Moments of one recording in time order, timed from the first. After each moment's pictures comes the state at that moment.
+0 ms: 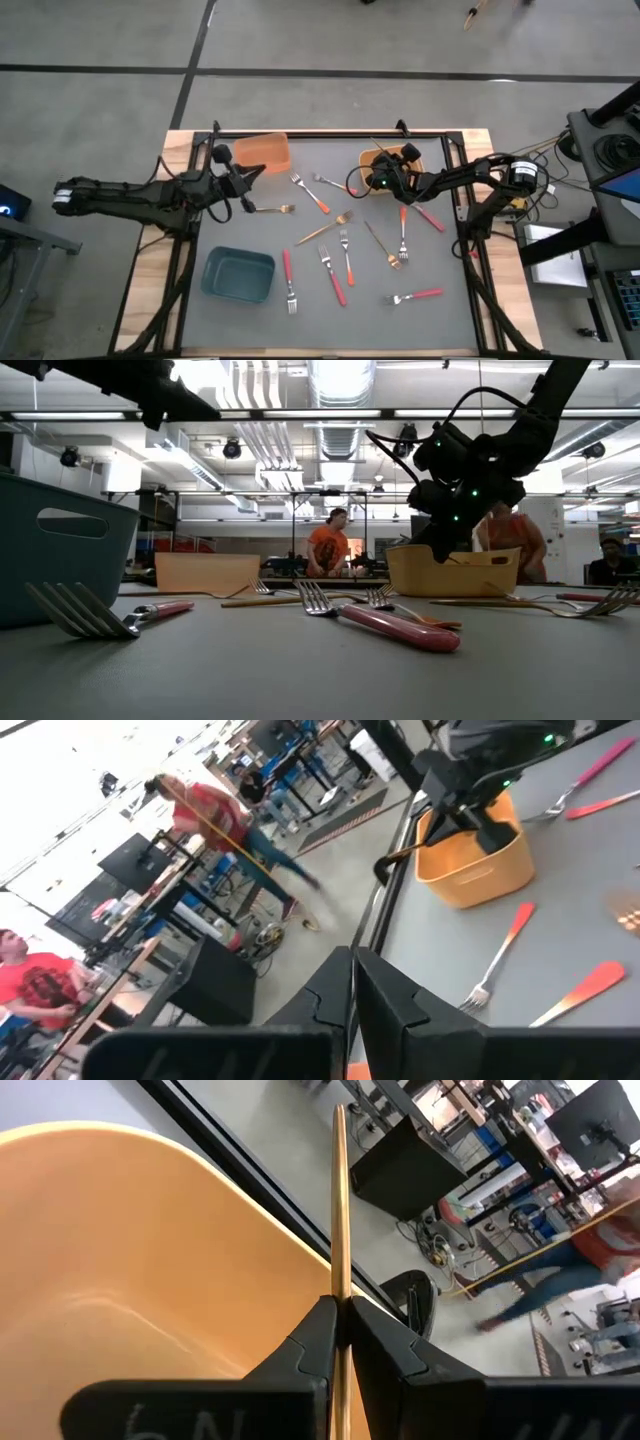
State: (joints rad) left arm 0.01 0.74 0.55 0.03 -0.62 0.62; right arm -0.34 1.61 0.60 0.31 0.93 -0.10
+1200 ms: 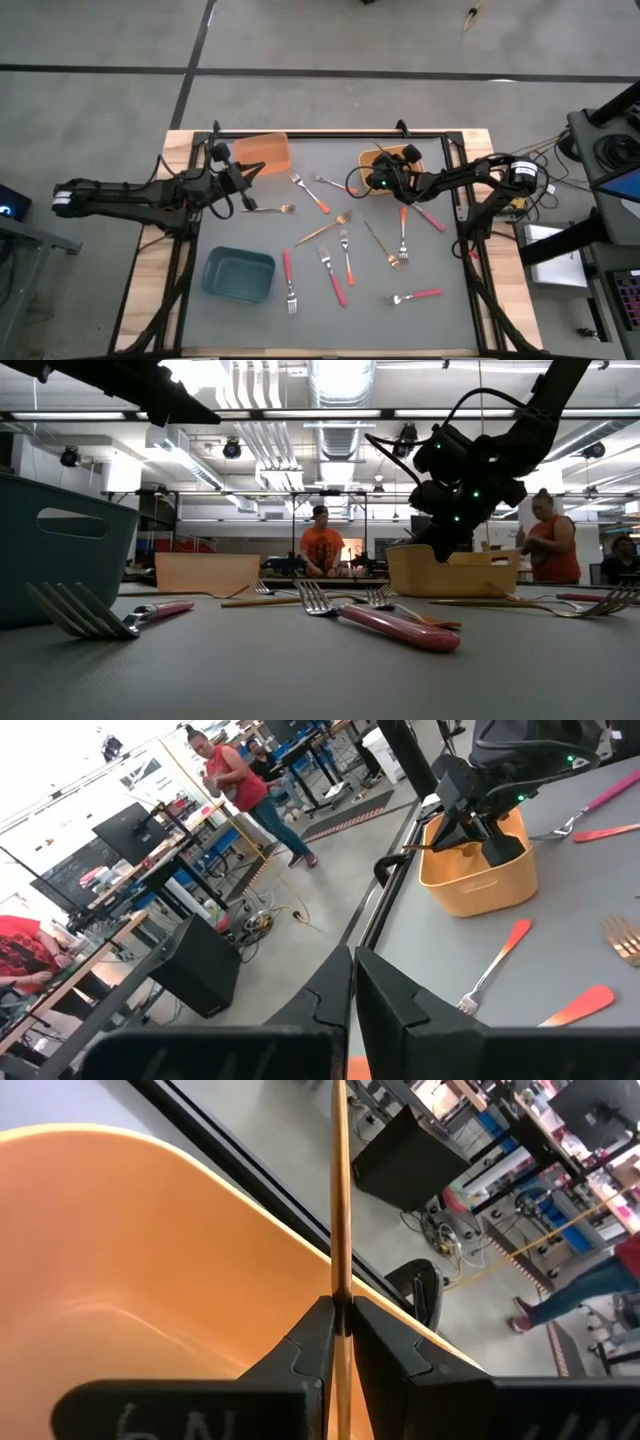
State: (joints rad) left arm 0.03 0.74 0.55 0.03 -0.62 0.49; right arm -0.34 1.61 0.60 0.29 0.93 -0.03
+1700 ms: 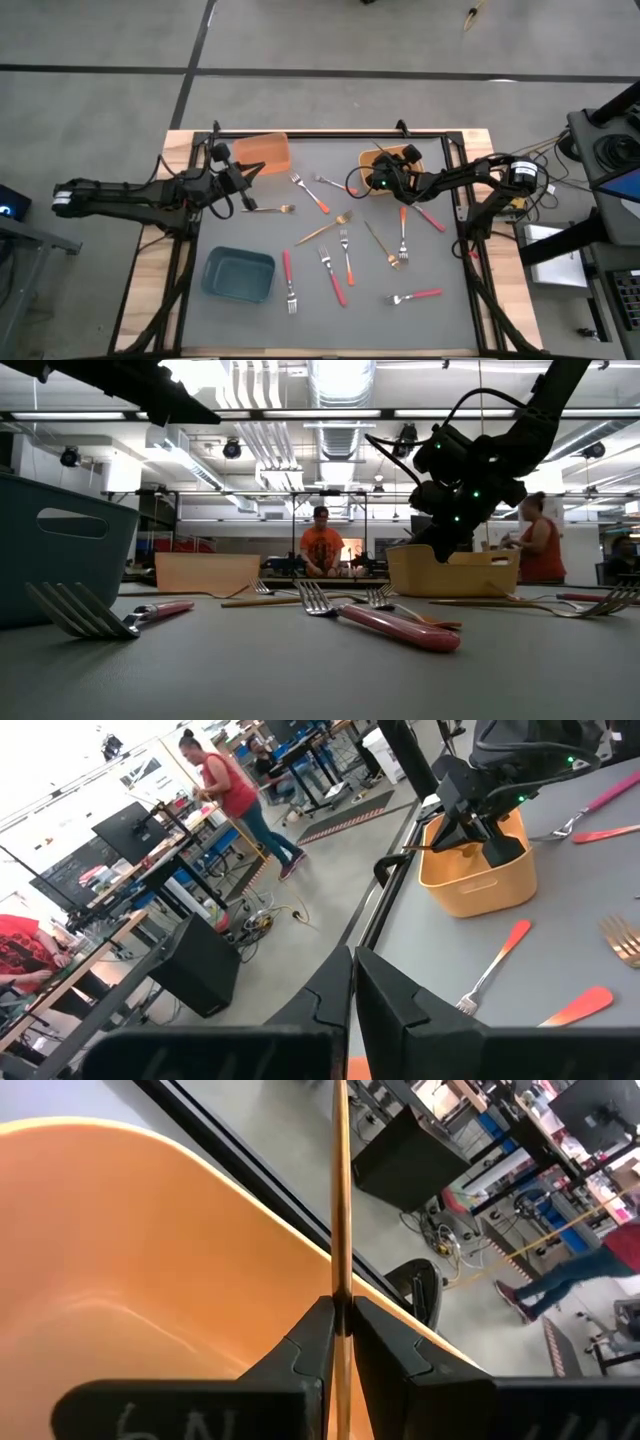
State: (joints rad) left arm 0.03 0.74 0.55 0.03 -0.62 0.49; right arm -0.34 1.61 0.60 0.28 0.93 -0.04
